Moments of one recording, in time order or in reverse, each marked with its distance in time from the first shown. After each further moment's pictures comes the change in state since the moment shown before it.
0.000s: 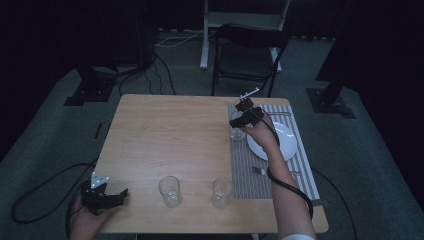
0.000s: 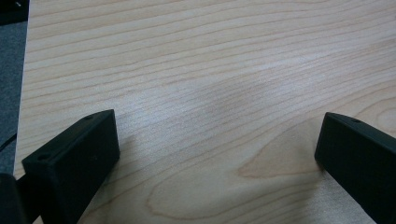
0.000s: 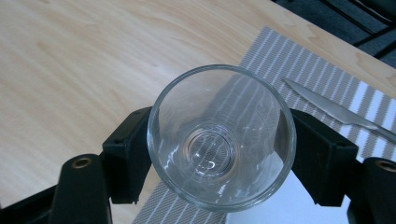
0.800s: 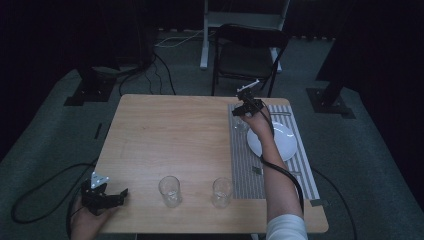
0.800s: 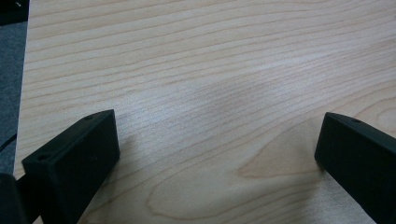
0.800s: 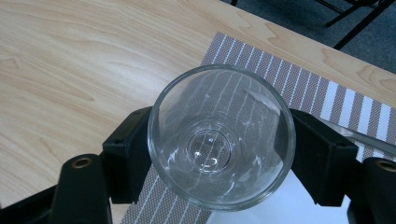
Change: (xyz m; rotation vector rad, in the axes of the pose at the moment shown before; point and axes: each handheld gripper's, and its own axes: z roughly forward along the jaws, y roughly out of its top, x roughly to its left) left arm 0.000 0.000 0.000 0.000 0.001 0.000; right arm -0.034 0.024 0.045 0.033 -0.086 0.122
